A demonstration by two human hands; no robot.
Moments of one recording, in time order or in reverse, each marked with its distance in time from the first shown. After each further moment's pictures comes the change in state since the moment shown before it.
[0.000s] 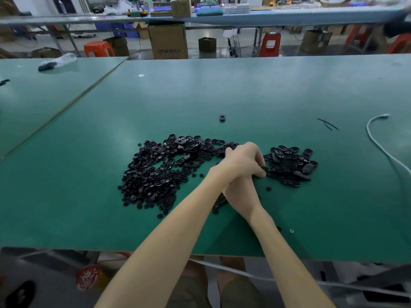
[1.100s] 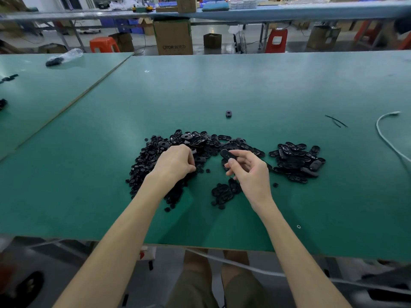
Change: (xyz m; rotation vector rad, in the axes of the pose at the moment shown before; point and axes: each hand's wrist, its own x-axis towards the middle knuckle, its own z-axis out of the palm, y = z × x) left_hand -0.074 -0.108 -0.056 0.267 0.253 -0.330; right_hand 0.001 -0.004 -0.006 0.355 0.141 -0.099
